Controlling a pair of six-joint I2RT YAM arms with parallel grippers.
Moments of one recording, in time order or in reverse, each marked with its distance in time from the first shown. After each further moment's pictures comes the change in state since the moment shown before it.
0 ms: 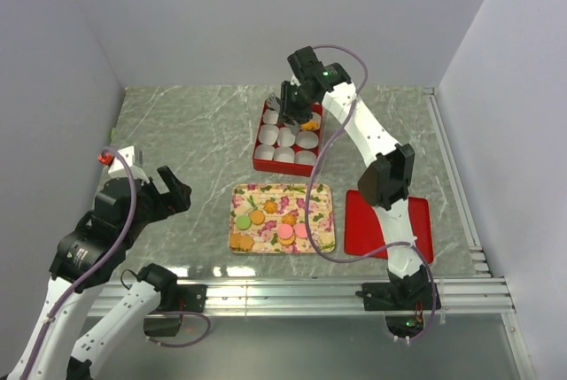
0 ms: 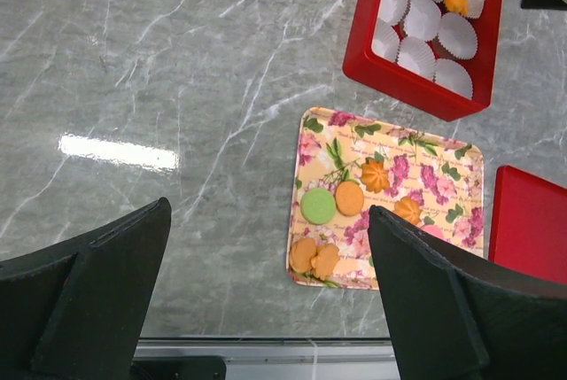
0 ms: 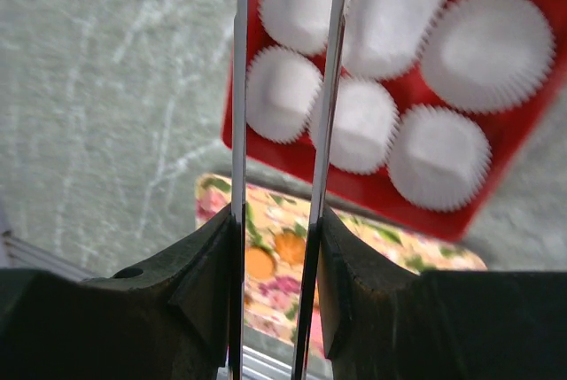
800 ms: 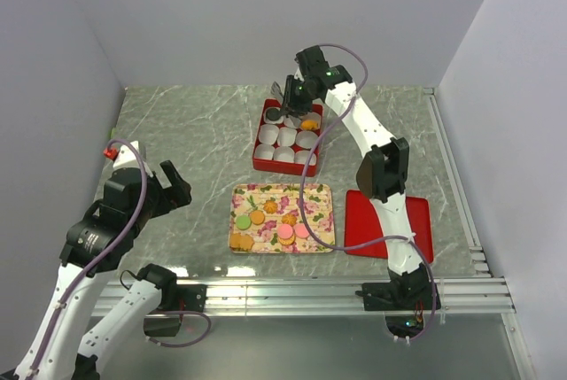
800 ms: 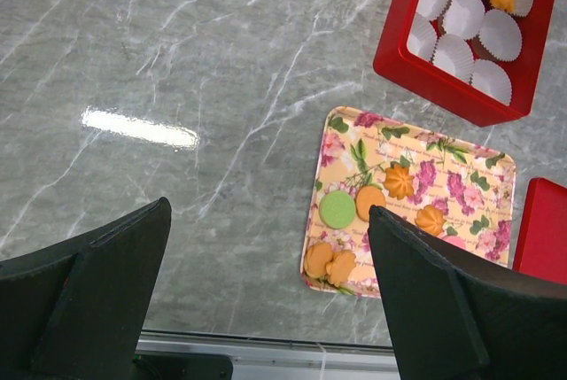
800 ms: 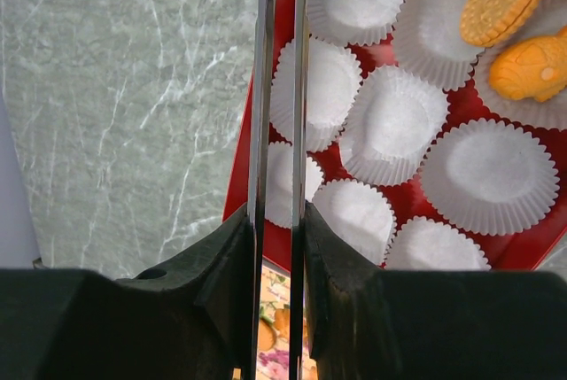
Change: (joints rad) left arm 0.066 0.070 -0.008 0.004 0.013 0.010; right arm -0.083 0.132 0.035 0.211 -0.126 -0.013
